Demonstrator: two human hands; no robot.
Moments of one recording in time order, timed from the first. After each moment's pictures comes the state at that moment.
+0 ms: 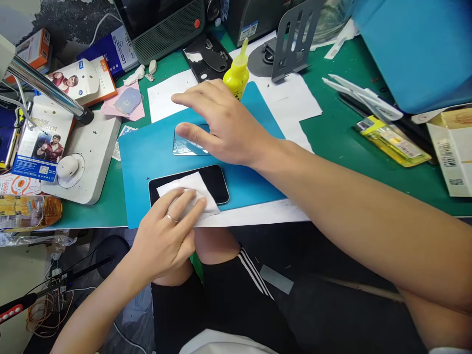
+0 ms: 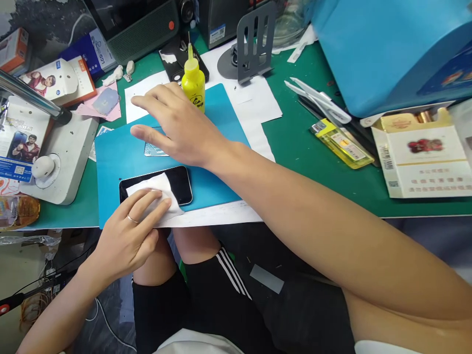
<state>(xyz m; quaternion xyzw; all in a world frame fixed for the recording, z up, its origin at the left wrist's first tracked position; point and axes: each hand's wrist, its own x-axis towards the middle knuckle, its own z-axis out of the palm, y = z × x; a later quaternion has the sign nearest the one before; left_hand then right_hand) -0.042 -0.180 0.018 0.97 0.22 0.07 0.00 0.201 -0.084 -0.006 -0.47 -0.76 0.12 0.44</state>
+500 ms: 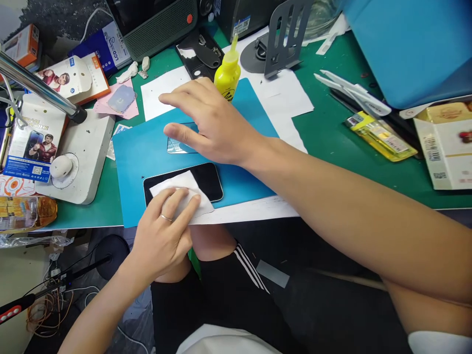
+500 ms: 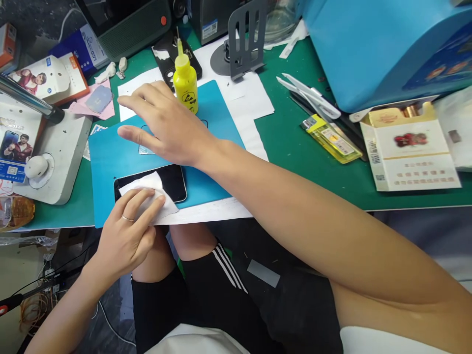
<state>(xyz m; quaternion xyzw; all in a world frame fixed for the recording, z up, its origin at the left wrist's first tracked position) -0.041 -0.185 0.008 0.96 0.25 0.11 0.01 0.199 -0.086 -0.003 -0.46 -0.77 0.12 0.43</state>
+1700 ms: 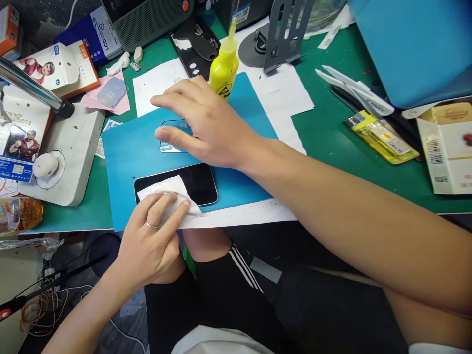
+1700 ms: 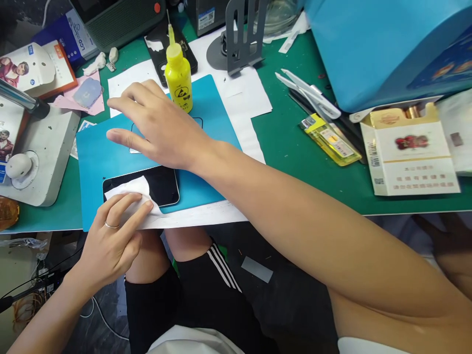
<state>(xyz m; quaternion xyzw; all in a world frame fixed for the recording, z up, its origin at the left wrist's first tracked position) -0.046 -0.188 0.009 0.96 0.27 0.09 0.02 0.199 -0.089 -0.002 -0.46 -0.77 0.14 0.41</state>
